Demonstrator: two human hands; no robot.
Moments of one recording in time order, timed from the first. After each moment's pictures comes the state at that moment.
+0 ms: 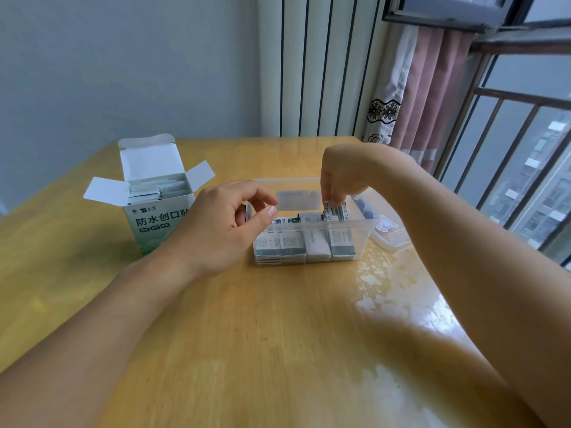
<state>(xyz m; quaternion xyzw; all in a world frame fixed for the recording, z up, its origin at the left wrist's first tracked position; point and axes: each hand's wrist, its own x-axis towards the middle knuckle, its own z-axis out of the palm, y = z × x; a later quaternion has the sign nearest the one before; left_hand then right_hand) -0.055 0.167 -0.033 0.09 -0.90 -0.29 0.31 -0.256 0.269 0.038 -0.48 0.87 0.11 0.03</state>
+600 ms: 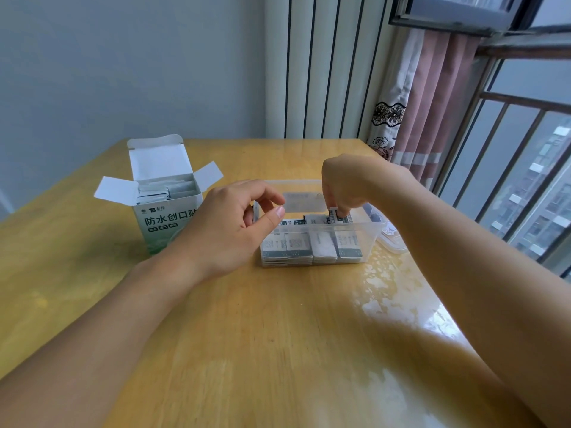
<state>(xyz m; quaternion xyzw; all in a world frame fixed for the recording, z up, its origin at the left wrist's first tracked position) -0.055 0.167 -0.033 0.09 -0.90 -0.29 0.32 -0.252 0.259 0.022 -0.46 0.88 0.12 0.00</state>
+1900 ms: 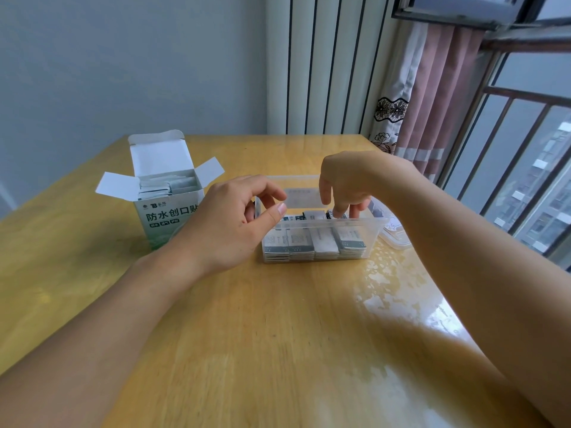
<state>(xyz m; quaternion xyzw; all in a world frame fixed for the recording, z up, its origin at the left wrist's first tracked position) -0.055 0.167 -0.032 0.09 -0.90 -0.28 0.32 -0.241 0.265 0.030 -0.45 0.89 0.05 0.10</state>
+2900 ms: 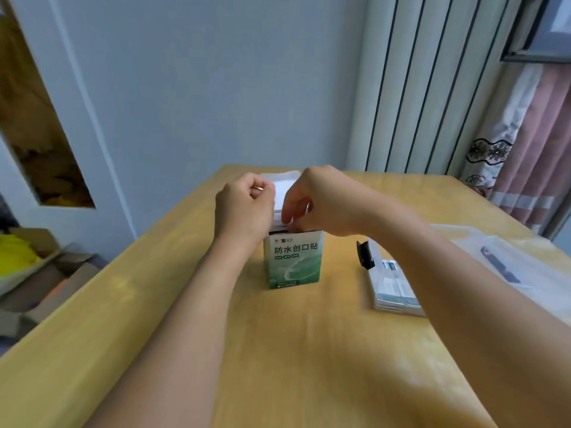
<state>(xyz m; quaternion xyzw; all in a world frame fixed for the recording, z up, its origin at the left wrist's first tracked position) -0.012 0.057 -0.010 0.38 -0.71 -0.35 0.48 -0.126 0.152 0.042 -0.69 0.71 -0.17 -0.01</state>
